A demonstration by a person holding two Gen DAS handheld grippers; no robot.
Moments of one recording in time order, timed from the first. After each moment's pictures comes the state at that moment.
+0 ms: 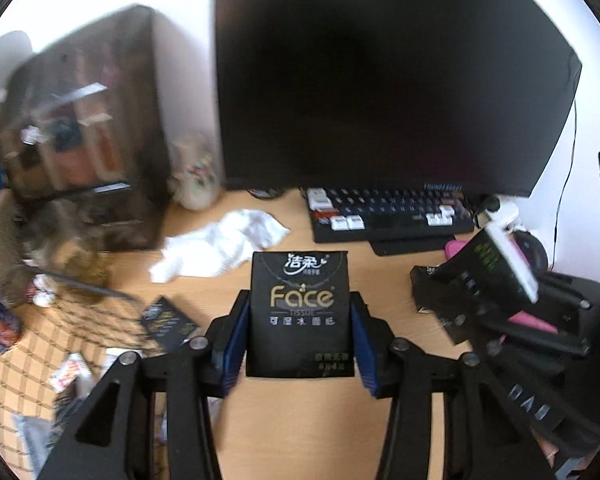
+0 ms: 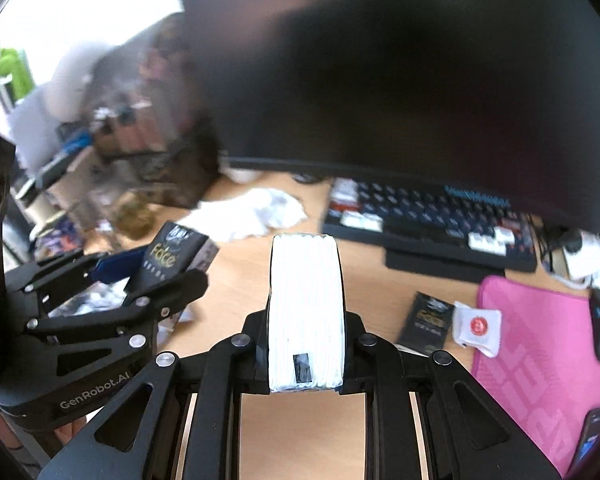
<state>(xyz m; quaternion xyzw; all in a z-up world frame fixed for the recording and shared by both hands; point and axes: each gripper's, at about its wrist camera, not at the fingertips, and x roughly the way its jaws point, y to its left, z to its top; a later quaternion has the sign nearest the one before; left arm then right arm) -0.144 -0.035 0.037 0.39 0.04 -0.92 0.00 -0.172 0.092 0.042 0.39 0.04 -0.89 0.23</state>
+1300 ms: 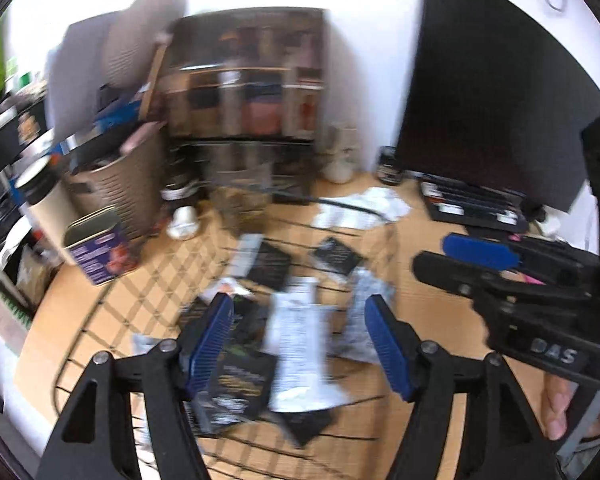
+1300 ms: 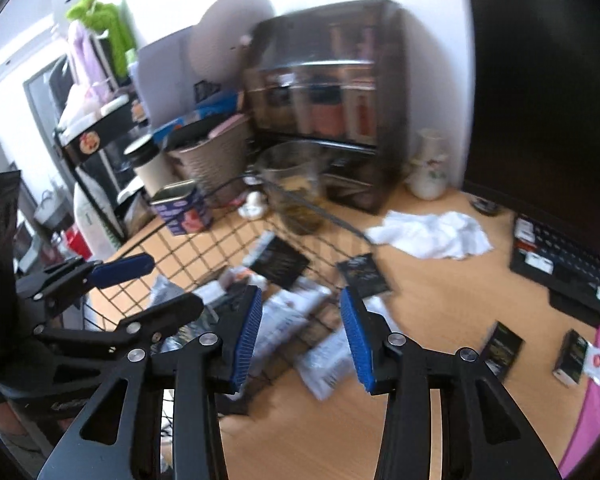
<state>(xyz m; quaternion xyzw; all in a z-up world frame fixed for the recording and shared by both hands) -0.021 -0.154 0.040 0.38 0.07 -0.92 0.09 -0.102 -0.048 0.046 0.37 0.06 -0.85 0.36</state>
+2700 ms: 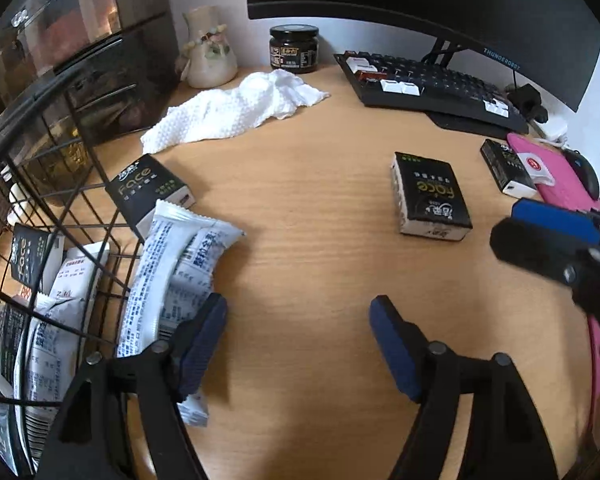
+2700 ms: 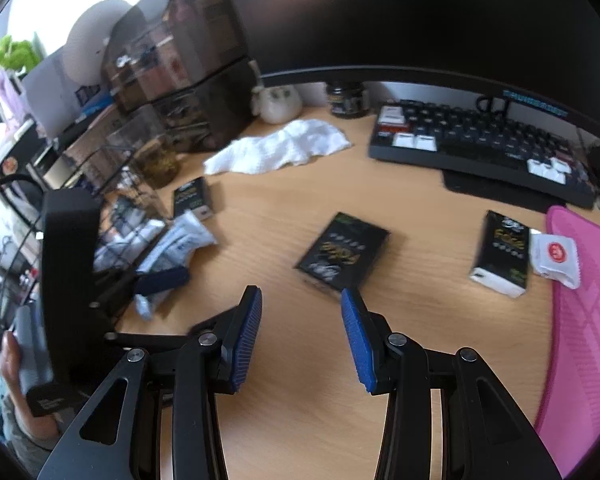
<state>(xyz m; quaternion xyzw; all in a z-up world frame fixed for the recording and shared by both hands) -0.137 -0.048 -0.099 0.49 0.02 -0.87 0.02 -0.157 0.096 -0.055 0.44 0.01 -0.87 0.24</state>
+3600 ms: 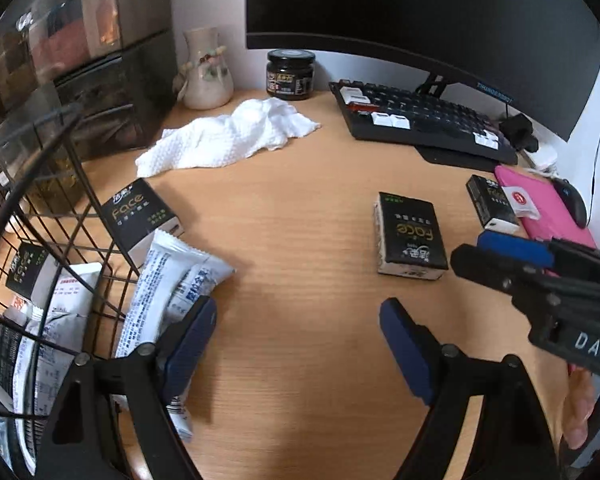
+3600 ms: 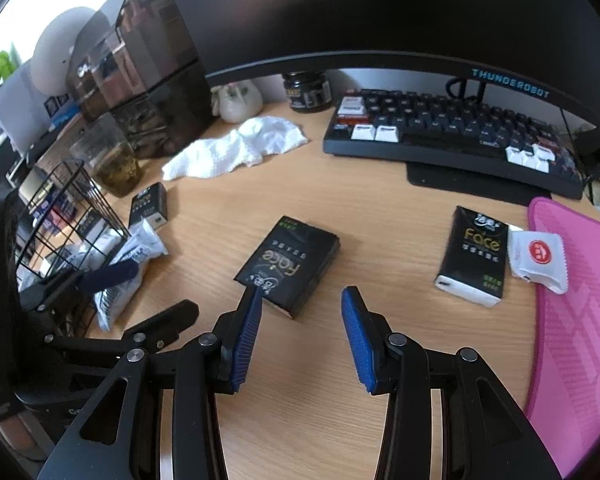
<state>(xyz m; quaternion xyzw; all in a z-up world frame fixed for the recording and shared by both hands) -0.143 -0.047 -0.087 0.46 0.06 -0.89 0.02 -0.183 0.106 -0.066 0.45 0.00 -0.86 0.23</state>
